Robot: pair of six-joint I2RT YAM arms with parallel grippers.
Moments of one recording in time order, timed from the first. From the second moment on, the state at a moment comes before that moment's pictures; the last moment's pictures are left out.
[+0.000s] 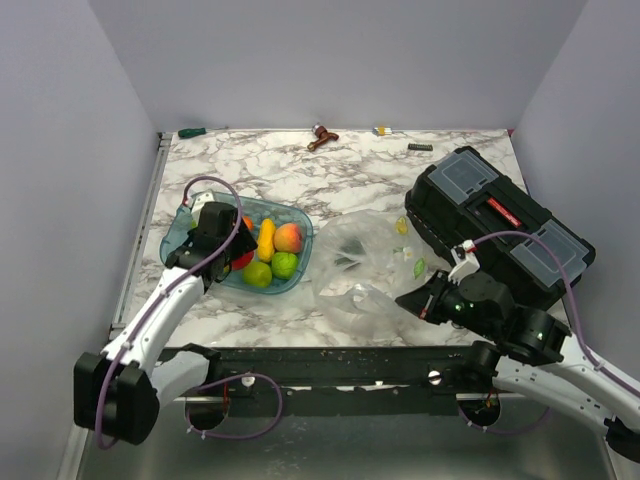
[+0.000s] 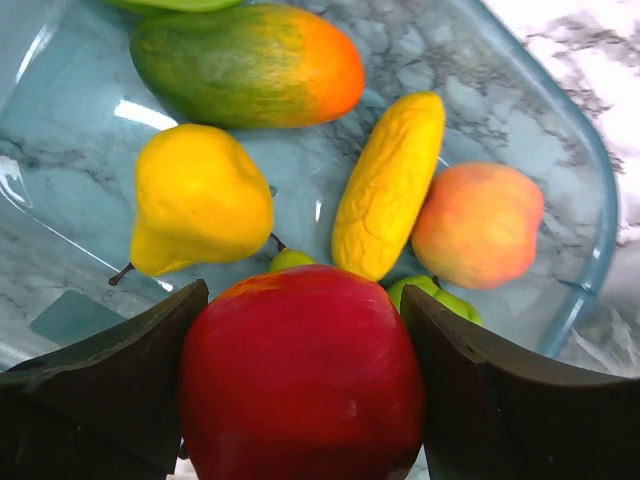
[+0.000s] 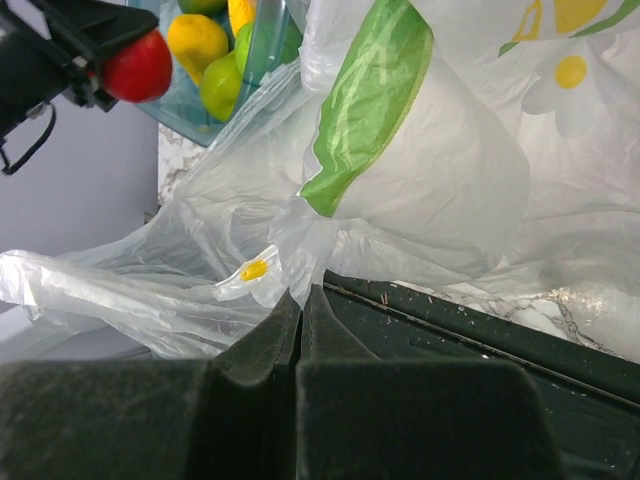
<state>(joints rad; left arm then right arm) -0.30 1.01 0.76 -0.49 -0.27 -0.66 0.96 0.46 0.63 -0.67 0.18 1.07</state>
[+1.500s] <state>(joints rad) -0.56 0.92 0.66 -0.08 0.49 -0.63 0.96 0.66 0.63 -0.71 0.13 1.00</state>
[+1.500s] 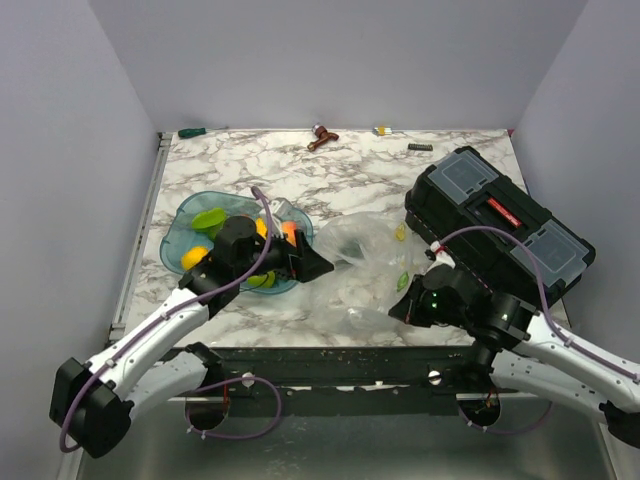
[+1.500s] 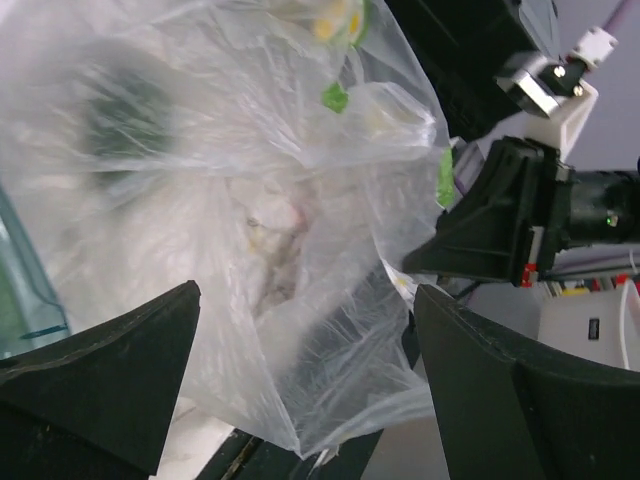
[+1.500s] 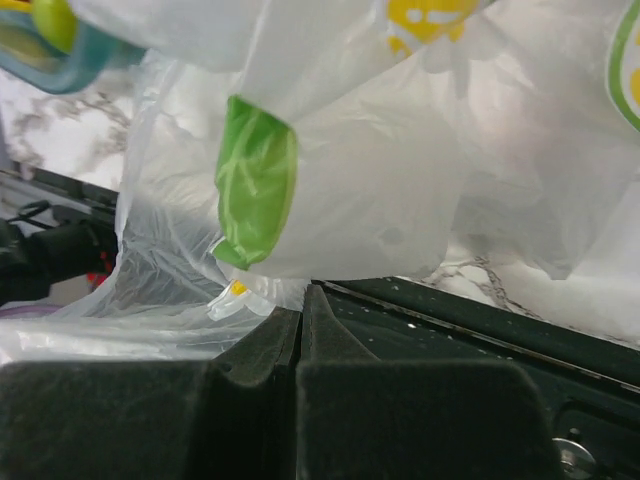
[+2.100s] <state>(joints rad) -0.94 1.38 0.85 -0.08 0.27 -0.56 0.96 0.73 0.60 -0.70 0.09 0.98</state>
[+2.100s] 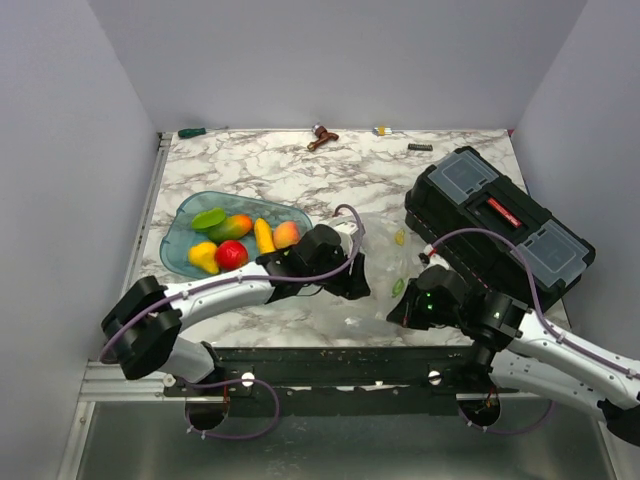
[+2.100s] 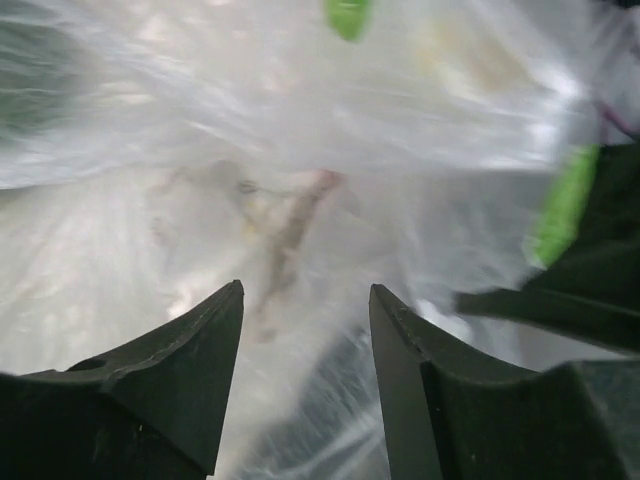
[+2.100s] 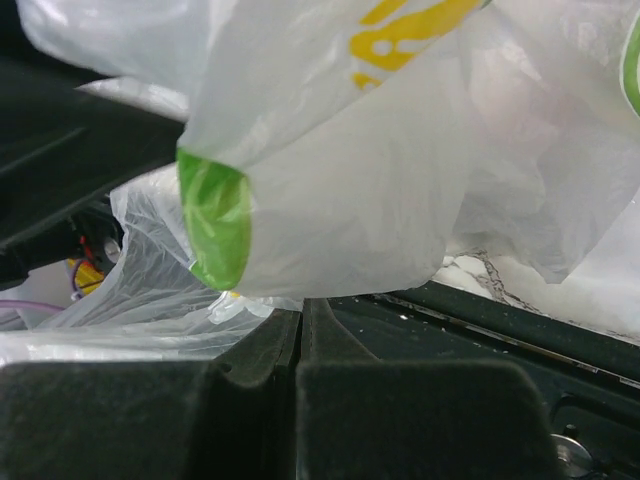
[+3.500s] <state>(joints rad) -0.81 1.42 1.01 -0.23 0.14 -0.45 0.96 0.64 0.60 -0.70 0.09 0.96</state>
